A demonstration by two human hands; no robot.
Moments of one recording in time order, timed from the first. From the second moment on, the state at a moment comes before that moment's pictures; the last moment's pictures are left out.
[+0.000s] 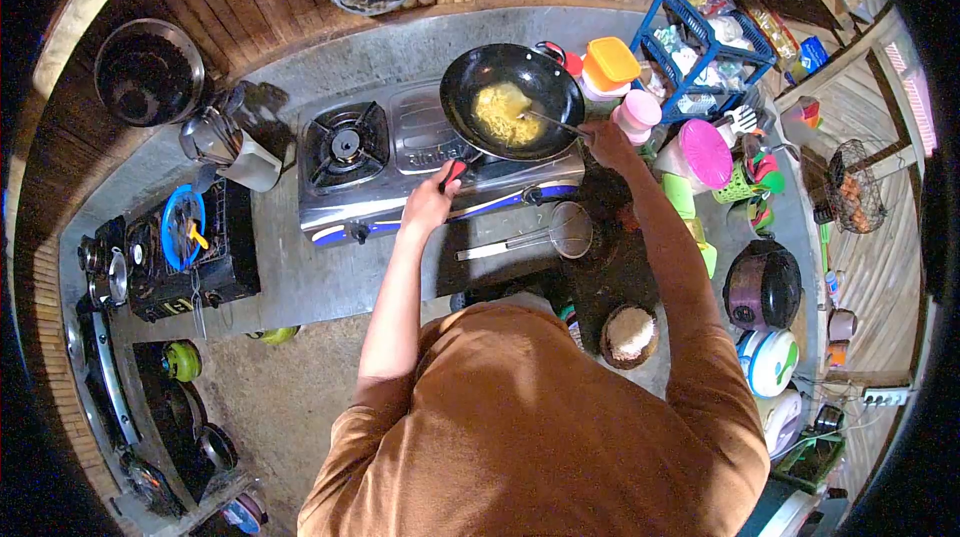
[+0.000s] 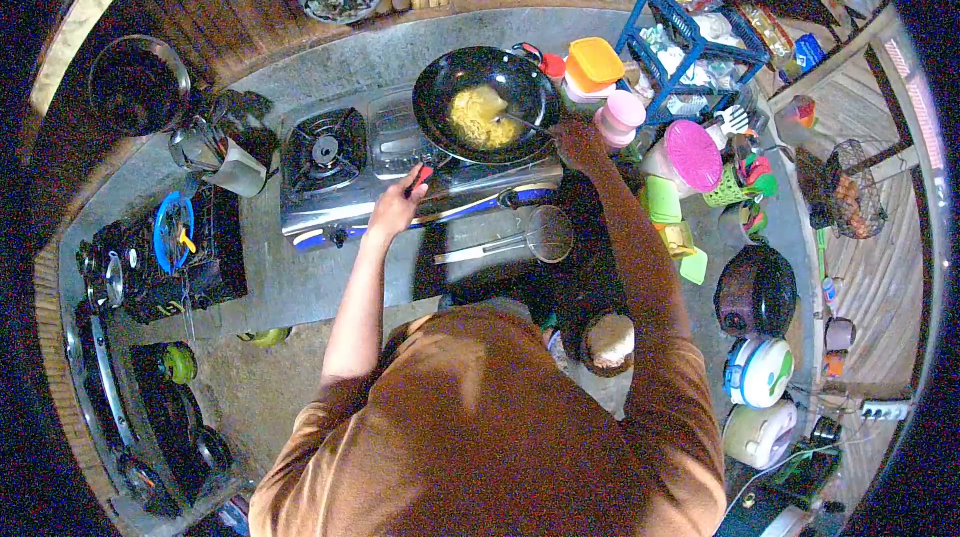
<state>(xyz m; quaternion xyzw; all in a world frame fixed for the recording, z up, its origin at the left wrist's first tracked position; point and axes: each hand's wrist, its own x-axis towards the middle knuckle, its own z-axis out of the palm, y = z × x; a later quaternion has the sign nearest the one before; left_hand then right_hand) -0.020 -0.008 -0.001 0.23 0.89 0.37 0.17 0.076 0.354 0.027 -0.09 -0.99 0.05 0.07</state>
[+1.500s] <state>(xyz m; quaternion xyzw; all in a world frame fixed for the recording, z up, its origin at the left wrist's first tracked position) -0.028 -0.007 0.007 0.24 0.90 0.32 0.19 0.066 0.376 0.019 -0.10 -0.99 0.01 0.06</state>
